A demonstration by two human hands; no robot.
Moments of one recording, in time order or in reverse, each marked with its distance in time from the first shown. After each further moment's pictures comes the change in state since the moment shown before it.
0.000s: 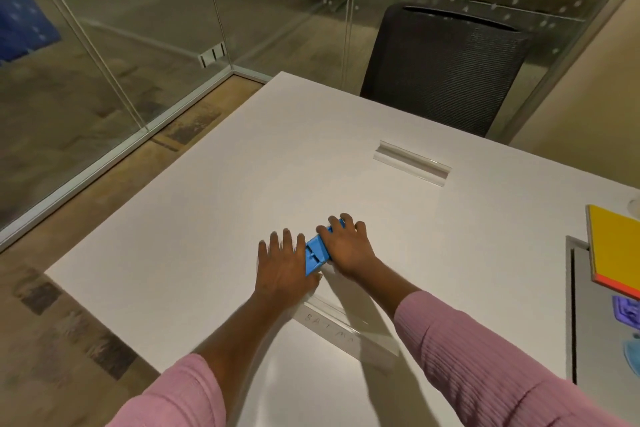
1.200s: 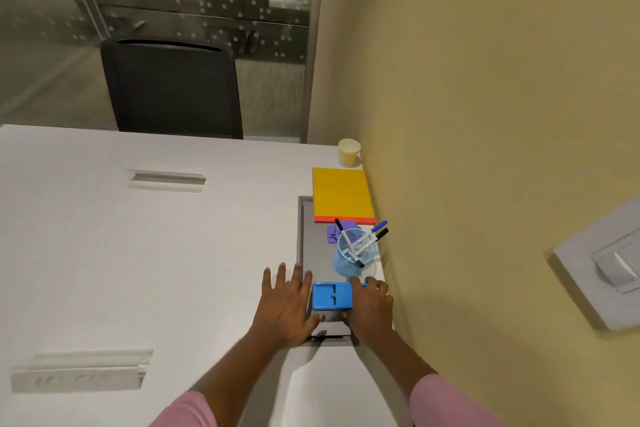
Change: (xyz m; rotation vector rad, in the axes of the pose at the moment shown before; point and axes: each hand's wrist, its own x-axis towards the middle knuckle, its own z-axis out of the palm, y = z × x) left_hand -0.121 0.437 -0.023 0.019 -0.063 0.747; right_hand -0.460 0.265 0.053 0.262 -0.024 0.990
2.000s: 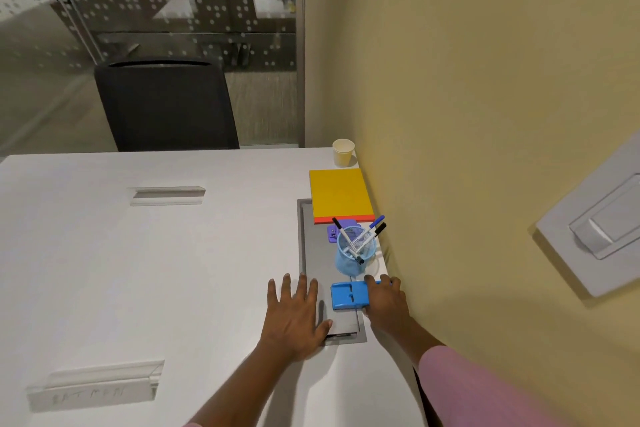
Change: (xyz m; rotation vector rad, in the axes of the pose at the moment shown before) left_hand -0.015 0.016 0.001 0.055 0.000 -0.031; right_hand 0.011 0.032 0.008 0.019 -0.086 -0.008
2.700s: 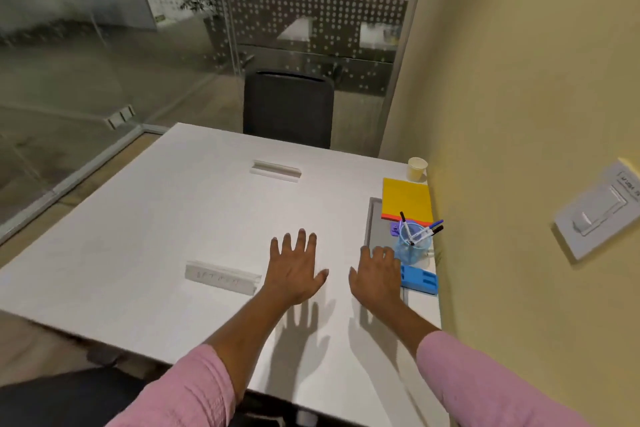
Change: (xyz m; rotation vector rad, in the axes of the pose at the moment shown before) left_hand -0.172 -0.064 -0.098 0.002 0.213 -0.314; right_hand -0.146 -0.152 -0.080 -0.106 0.291 -0.241
